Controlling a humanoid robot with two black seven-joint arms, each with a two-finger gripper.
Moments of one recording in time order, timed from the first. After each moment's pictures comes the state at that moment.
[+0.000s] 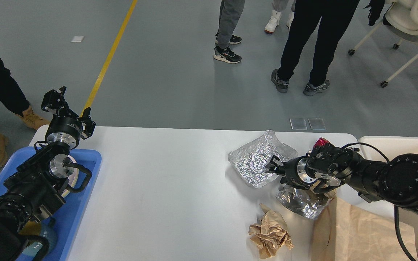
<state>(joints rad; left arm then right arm) -0.83 0.18 -0.70 -0.19 -0.05 -0.25 -0.44 1.11 -0.07 -0.89 0.54 0.11 0.28 -0.02</state>
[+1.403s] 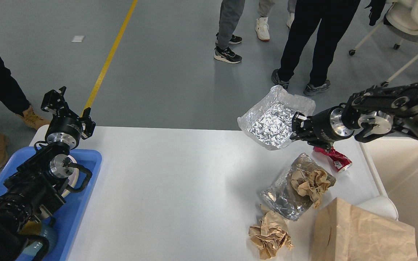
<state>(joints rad) -0.83 0.18 -0.70 -0.19 -0.05 -0.25 -0.44 1.61 -0.43 -0.89 1.03 0.14 0.37 -0.10</state>
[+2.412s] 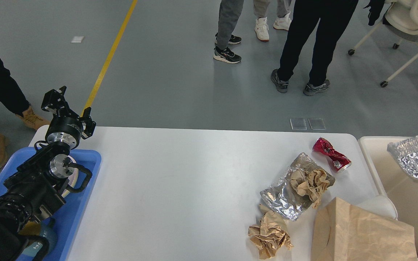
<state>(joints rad) -0.83 0.18 -0.70 -0.19 -0.05 -0.25 -0.44 1.22 -0.84 -0.99 0.76 0.14 0.20 -0.09</state>
